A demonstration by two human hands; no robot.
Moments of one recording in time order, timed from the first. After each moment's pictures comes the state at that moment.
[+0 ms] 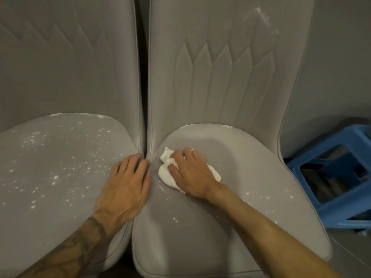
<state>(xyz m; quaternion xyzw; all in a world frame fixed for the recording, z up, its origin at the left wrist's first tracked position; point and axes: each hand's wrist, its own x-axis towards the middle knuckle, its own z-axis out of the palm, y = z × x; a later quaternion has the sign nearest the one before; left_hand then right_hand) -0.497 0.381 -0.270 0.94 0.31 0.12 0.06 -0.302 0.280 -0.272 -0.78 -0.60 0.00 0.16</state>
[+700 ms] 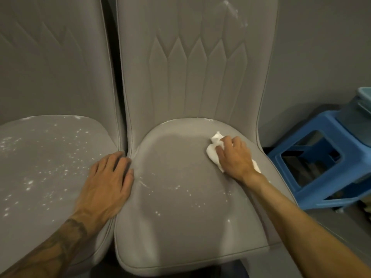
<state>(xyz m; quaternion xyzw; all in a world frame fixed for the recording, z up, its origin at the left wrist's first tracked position) -0.494 0.376 -0.258 0.94 0.32 0.11 0.07 -0.195 0.187 -0.254 -0.93 -0.34 -0.02 0.10</state>
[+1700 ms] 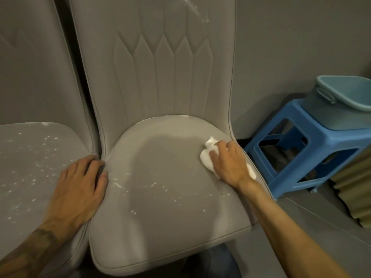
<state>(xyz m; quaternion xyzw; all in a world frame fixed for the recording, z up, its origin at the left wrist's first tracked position) -0.492 0.370 -0.251 0.93 0.33 0.10 0.10 -0.195 0.118 -0.265 -0.93 -0.34 -0.04 0.15</state>
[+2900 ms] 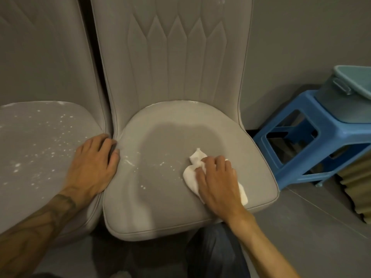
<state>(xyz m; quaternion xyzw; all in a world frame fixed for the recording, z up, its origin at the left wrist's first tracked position) -0.494 0.374 -0.261 0.94 0.32 0.13 0.08 -0.319 0.103 -0.265 -0.91 -0.39 -0.08 0.13</state>
